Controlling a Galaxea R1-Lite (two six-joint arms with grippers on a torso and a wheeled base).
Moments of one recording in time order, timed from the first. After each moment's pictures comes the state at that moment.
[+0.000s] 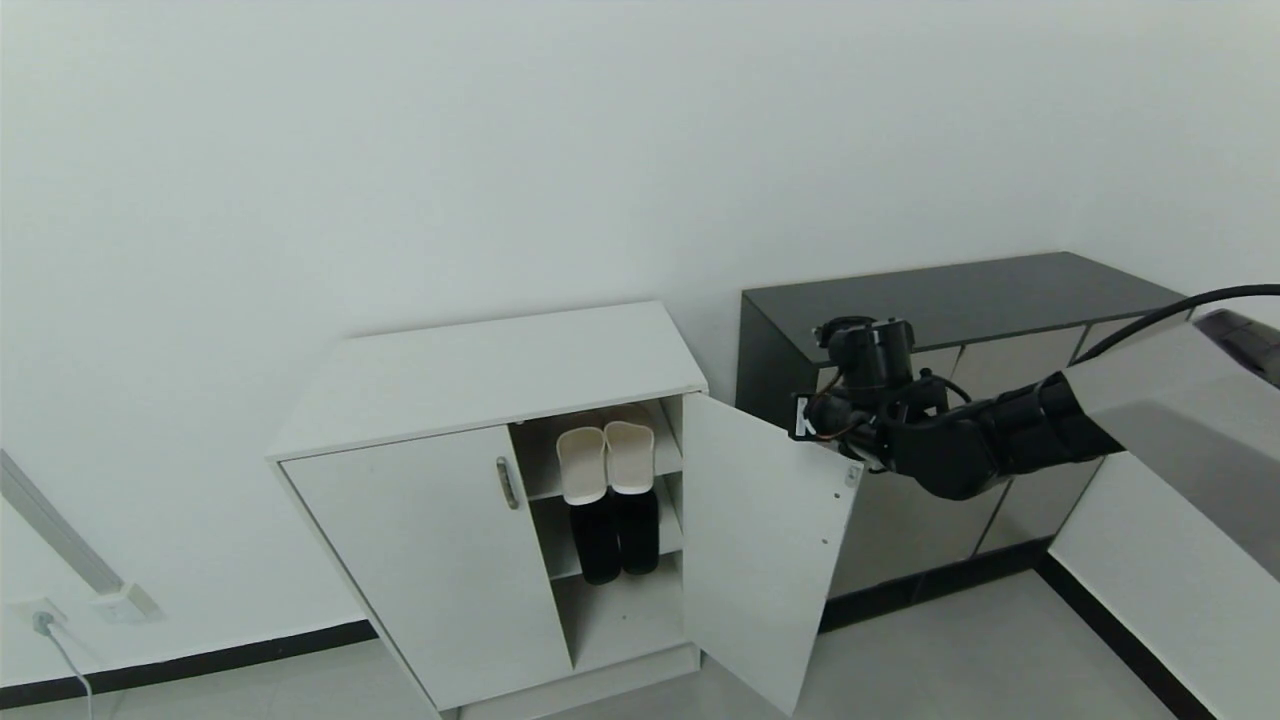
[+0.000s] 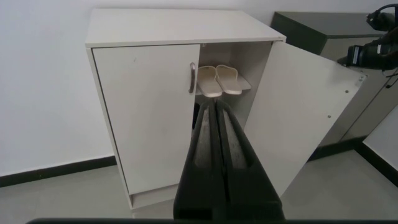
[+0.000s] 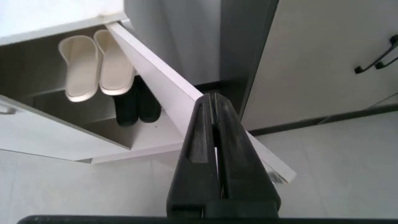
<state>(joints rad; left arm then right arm) 0.00 0.00 0.00 0.00 0.00 -0.09 0.47 2.22 -1.42 -0.40 -0.29 0.25</state>
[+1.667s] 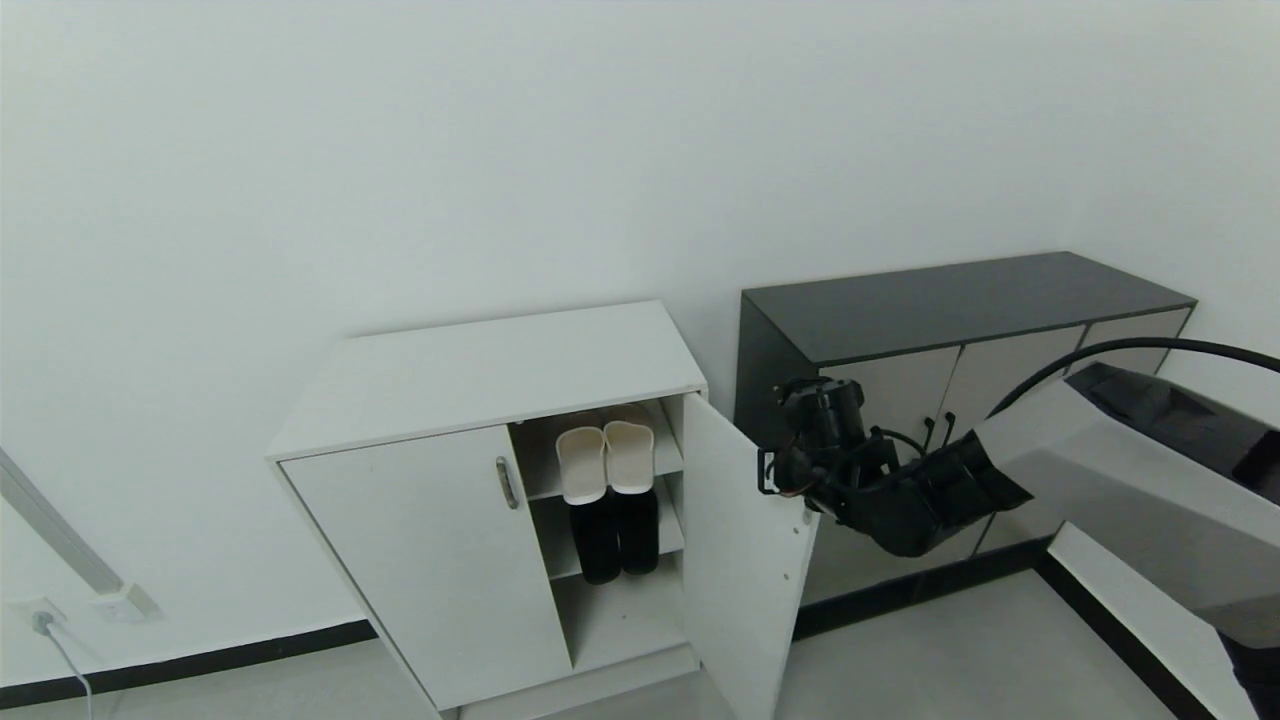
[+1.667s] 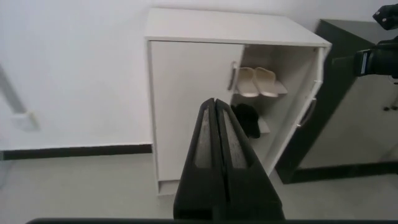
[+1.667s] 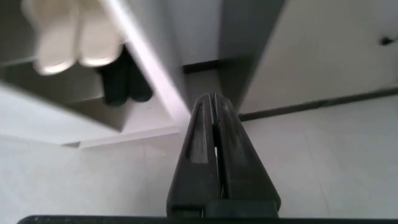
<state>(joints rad) 0.00 0.00 0.00 0.00 0.00 -0.09 0.56 2.32 -1.36 -0.51 -0.33 0.26</state>
